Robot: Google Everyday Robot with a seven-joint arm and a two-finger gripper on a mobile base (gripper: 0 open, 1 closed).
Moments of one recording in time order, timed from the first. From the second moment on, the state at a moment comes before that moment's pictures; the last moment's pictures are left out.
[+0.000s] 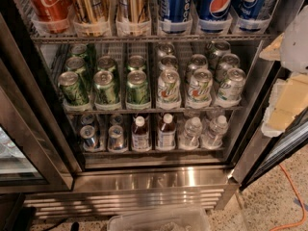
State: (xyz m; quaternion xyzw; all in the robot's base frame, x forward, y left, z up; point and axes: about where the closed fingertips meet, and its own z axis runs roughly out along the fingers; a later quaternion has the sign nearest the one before) arm 0.438 -0.217 0.976 -0.60 0.78 -0.03 0.16
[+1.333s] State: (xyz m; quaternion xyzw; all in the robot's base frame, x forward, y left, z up) arm 0.427 -0.195 0.846 -0.60 0.77 0.03 0.21
